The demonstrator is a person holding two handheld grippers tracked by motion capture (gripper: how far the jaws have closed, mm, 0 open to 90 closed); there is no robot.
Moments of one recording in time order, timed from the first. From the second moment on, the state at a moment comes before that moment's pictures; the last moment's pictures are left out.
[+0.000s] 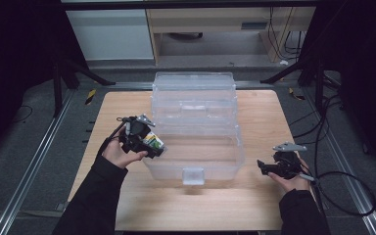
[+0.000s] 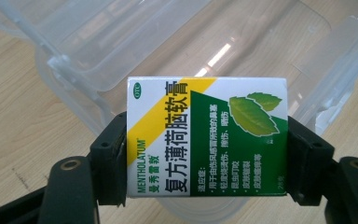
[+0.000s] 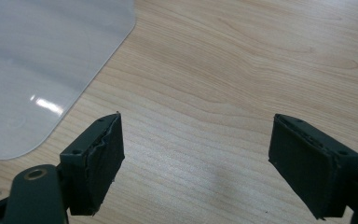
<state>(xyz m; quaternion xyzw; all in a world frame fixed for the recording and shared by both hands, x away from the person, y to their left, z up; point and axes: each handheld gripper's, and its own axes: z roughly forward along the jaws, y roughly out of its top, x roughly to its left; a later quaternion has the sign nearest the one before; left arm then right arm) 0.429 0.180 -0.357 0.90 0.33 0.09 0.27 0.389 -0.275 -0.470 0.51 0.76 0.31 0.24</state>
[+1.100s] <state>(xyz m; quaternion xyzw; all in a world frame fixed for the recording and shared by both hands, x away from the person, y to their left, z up) 0.434 0.168 -0.399 0.91 0.33 0.07 0.23 0.389 -0.274 -0.471 0.51 0.77 0.31 0.24</state>
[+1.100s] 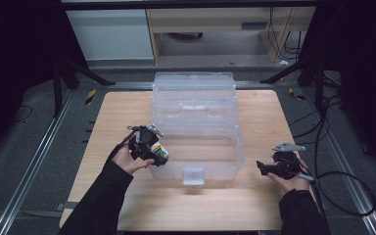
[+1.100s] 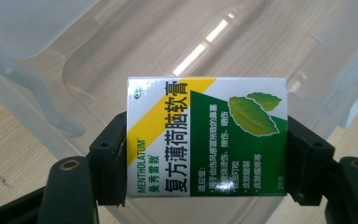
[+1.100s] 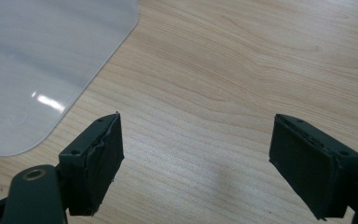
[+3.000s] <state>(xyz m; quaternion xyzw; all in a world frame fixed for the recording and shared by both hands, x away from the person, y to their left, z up) 0.412 0.172 -0.366 0.91 0.25 0.09 0.33 0.390 -0.272 -0.467 0.49 0.77 0.32 0.24</state>
